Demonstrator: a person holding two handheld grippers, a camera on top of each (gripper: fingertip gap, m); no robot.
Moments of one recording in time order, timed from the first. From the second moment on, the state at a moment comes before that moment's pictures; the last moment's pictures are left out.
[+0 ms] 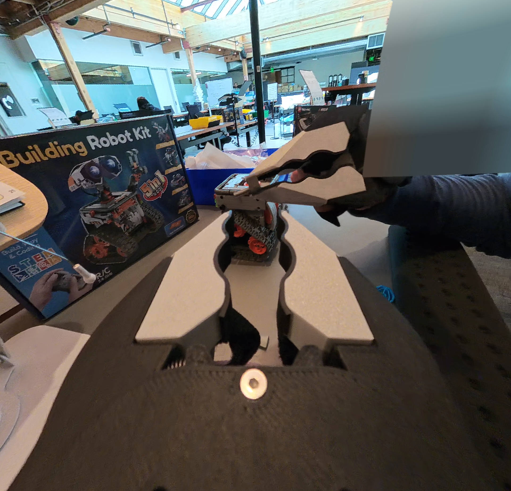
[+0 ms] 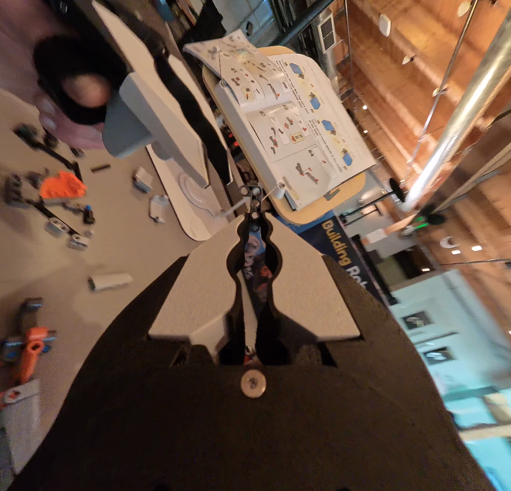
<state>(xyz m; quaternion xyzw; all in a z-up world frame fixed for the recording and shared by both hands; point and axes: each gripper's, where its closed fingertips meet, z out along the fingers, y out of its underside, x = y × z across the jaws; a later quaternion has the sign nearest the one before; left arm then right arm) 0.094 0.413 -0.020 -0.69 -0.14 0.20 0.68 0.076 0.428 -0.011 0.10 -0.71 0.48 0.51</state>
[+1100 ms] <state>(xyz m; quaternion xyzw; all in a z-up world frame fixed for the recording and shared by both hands) 0.166 0.444 -0.144 -0.88 0.06 0.09 0.47 0.133 0.468 -0.140 0.08 -0.88 0.45 0.08</state>
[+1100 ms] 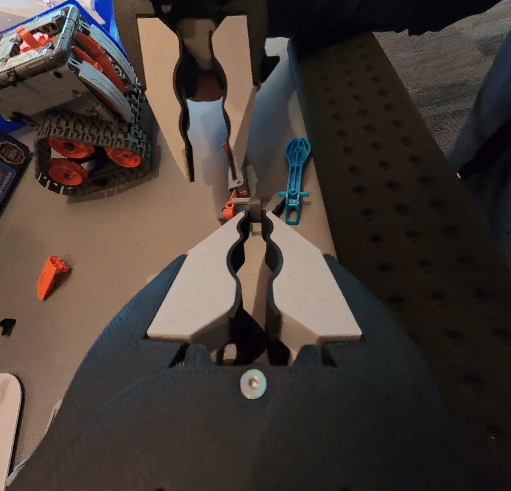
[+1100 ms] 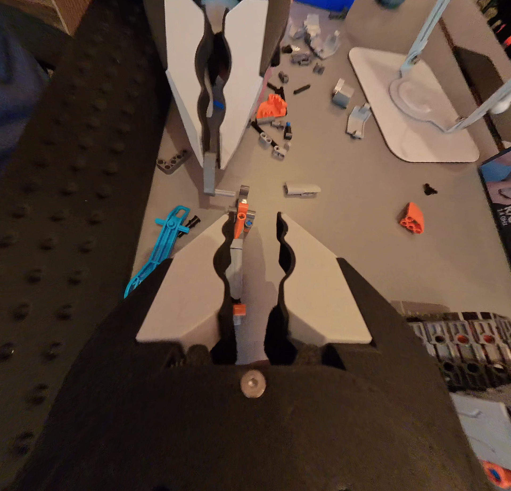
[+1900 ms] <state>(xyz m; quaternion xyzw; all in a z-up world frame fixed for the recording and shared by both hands) 0.159 0.443 -0.160 -0.88 0.03 0.03 0.46 0.147 0.451 -0.165 0.10 -0.89 0.44 0.02</state>
